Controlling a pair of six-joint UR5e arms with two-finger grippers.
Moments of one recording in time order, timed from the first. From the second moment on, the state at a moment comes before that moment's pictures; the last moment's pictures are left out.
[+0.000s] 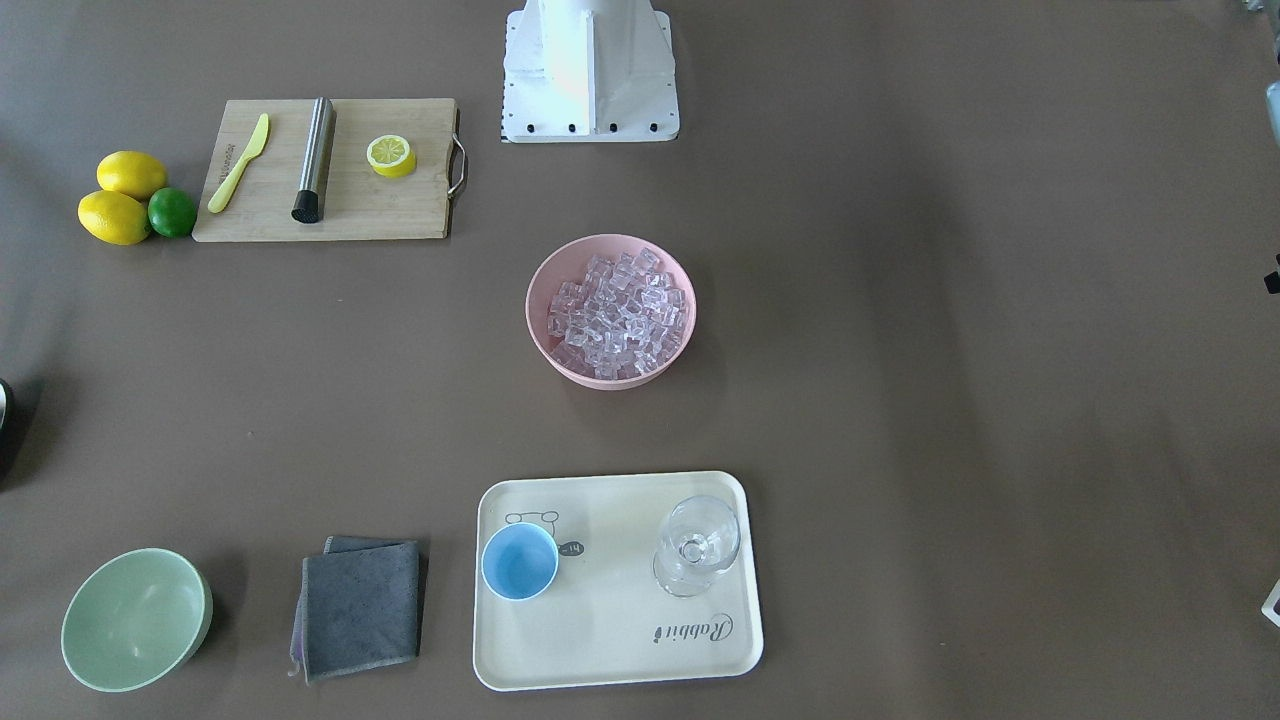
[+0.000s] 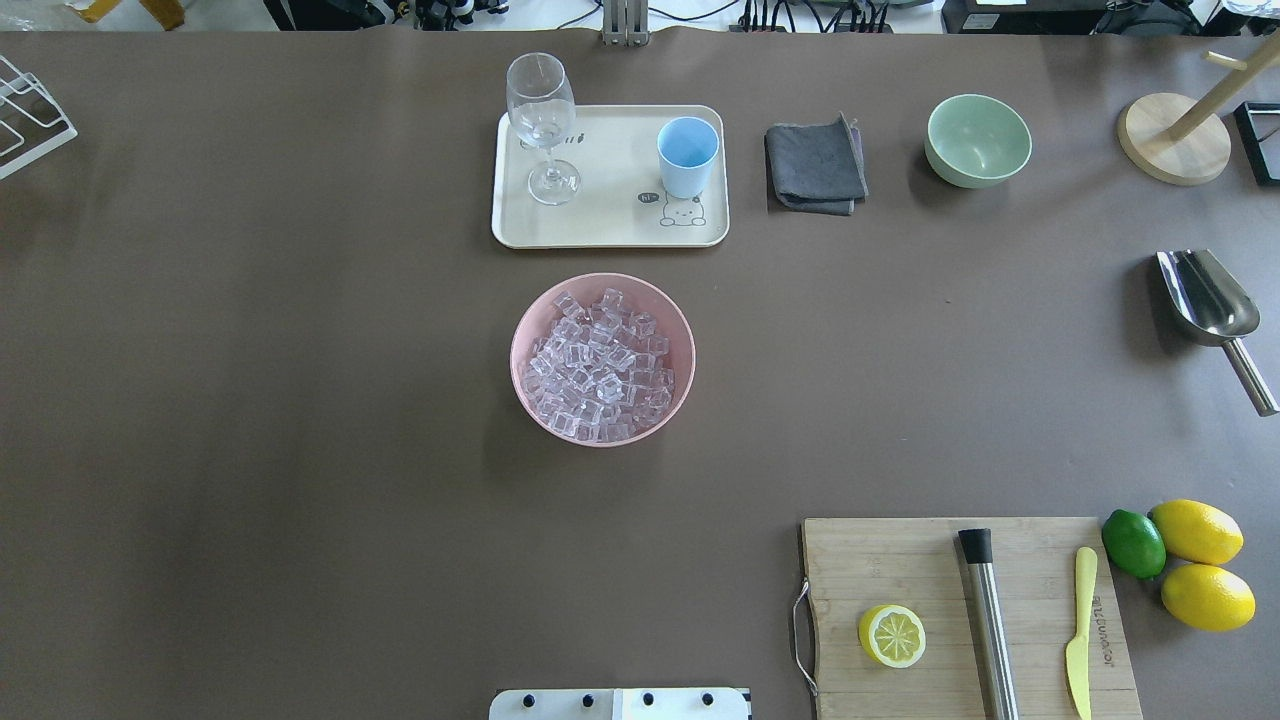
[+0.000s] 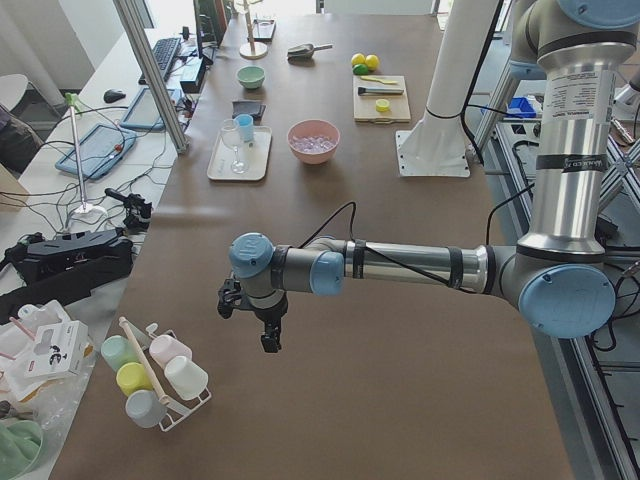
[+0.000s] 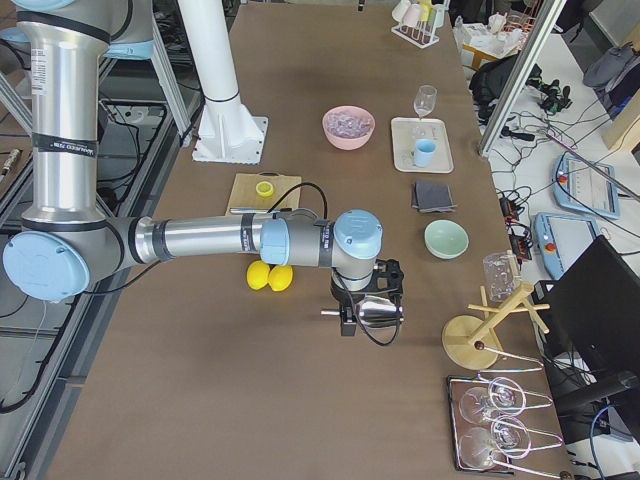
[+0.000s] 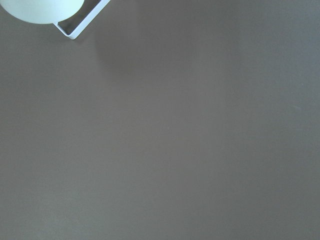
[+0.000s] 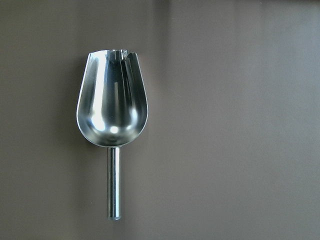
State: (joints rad) left arm -1.44 -1.59 -1.58 -1.58 -2.32 -0.08; right arm 1.56 -1.66 1.77 -1.69 2.33 -0.05
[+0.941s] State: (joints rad) left arm -1.39 -1.59 -1.67 -1.57 -2.32 -0.07; right arm 1.56 -1.66 1.77 -1.69 2.33 -0.04
